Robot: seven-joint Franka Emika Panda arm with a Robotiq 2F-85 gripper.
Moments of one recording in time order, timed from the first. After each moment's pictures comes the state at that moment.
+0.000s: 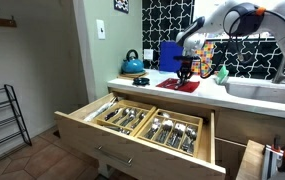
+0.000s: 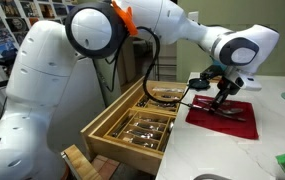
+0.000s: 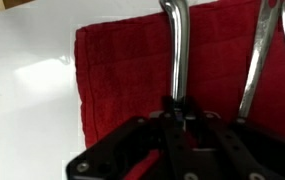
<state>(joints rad) -0.38 0.58 -0.27 -1.39 0.38 1.71 0.80</state>
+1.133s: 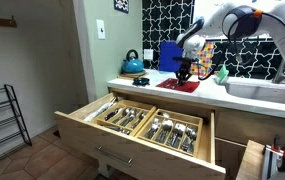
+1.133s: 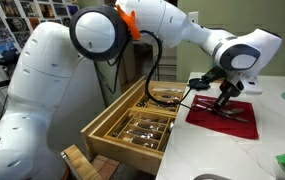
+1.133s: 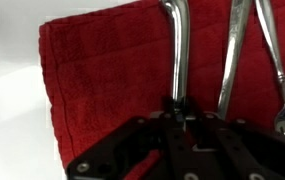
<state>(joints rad) -0.39 0.61 -0.27 -1.39 0.44 1.78 0.83</state>
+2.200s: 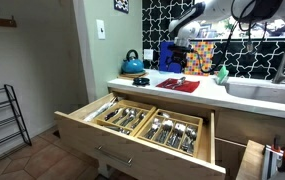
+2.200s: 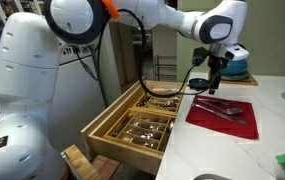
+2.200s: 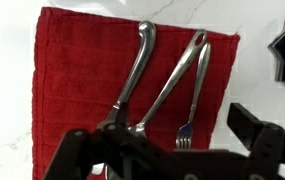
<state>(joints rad) -0.25 0.42 -0.25 -1.47 0.26 1.91 0.62</state>
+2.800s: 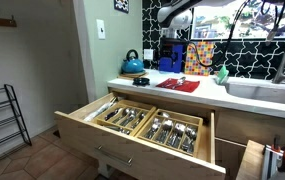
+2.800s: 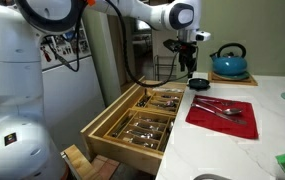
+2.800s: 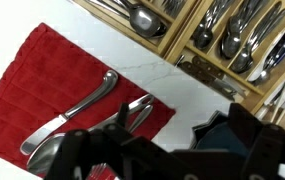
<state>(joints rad) -0.11 0.24 -0.16 -1.61 0.08 1.91 0.39</state>
